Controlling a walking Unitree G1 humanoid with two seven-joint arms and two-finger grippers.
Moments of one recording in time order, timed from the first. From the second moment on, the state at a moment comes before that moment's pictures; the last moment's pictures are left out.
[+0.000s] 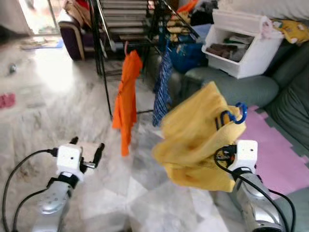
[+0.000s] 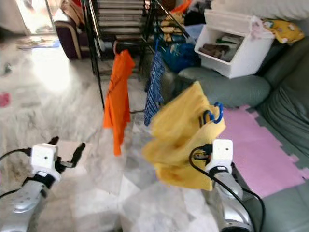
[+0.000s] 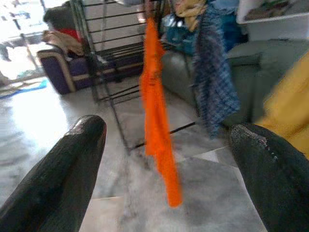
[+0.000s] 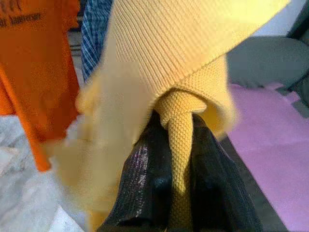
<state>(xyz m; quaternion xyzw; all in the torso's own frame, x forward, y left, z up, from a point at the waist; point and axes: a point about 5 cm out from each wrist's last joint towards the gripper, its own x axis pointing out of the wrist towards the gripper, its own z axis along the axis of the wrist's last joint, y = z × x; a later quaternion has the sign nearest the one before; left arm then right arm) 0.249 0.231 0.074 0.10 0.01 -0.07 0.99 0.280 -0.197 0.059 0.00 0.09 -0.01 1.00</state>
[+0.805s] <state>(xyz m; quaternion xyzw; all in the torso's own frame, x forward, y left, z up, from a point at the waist) 0.258 0.215 0.067 0.10 0.03 0.05 0.99 0.268 -0.191 0.051 0.04 0.08 -0.05 0.99</state>
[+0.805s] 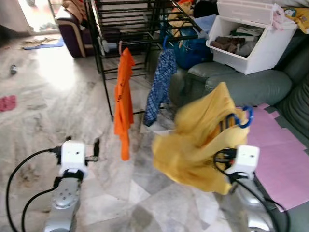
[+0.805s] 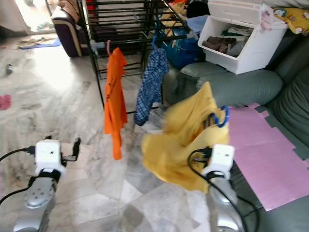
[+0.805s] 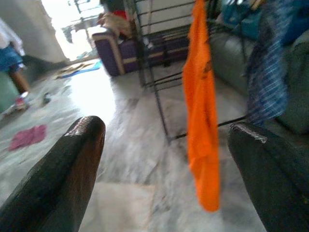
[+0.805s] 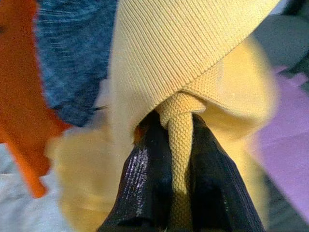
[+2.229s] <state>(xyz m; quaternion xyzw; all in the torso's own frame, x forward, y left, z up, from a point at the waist) 0.258 0.194 0.065 0.08 0.04 0.00 1.00 0.272 -0.187 0.057 0.03 0.08 -0.02 1.00</state>
